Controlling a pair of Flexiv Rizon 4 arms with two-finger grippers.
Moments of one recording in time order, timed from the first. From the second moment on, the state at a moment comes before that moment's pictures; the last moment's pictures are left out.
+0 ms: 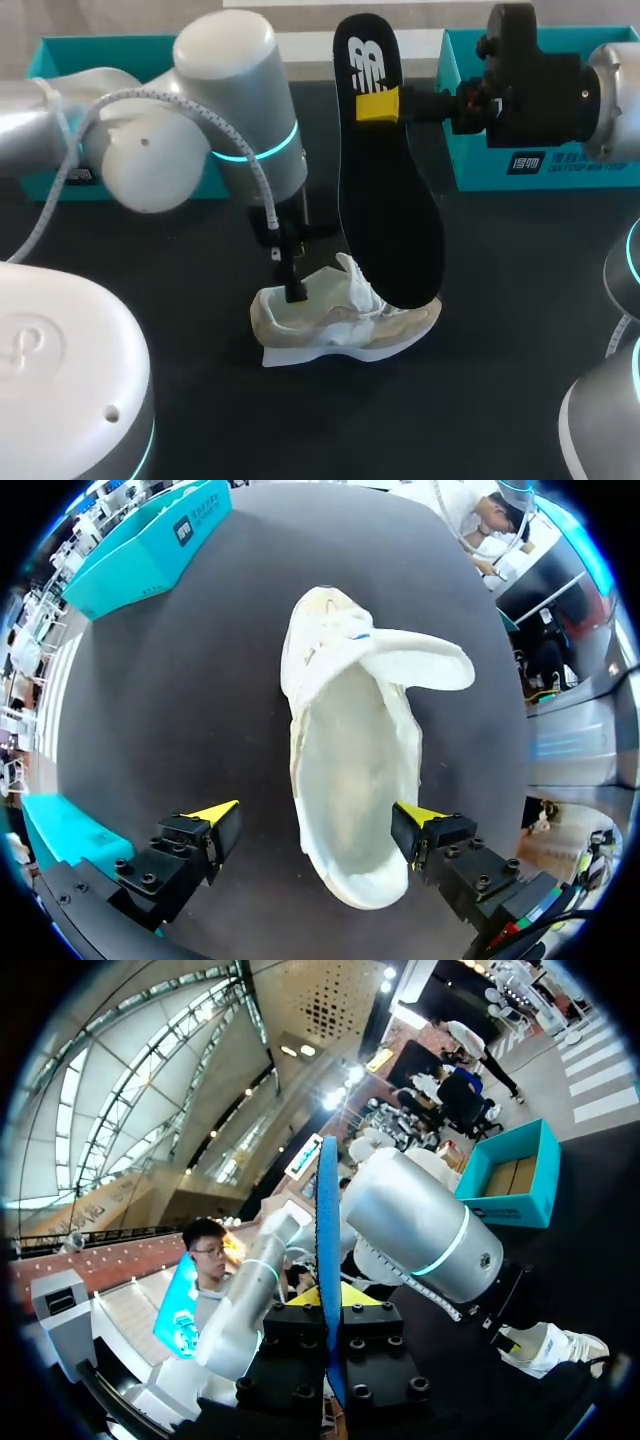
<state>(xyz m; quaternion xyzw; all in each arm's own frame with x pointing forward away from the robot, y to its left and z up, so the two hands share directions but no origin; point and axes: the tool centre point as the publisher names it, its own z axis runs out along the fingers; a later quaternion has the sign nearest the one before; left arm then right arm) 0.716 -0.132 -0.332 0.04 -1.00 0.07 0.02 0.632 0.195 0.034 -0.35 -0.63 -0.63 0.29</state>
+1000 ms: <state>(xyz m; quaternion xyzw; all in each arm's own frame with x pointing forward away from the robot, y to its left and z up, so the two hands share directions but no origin) 0.714 -0.175 -0.386 0.05 -0.99 0.10 0.05 0.632 0.195 0.034 -0.35 -0.63 -0.63 0.29</state>
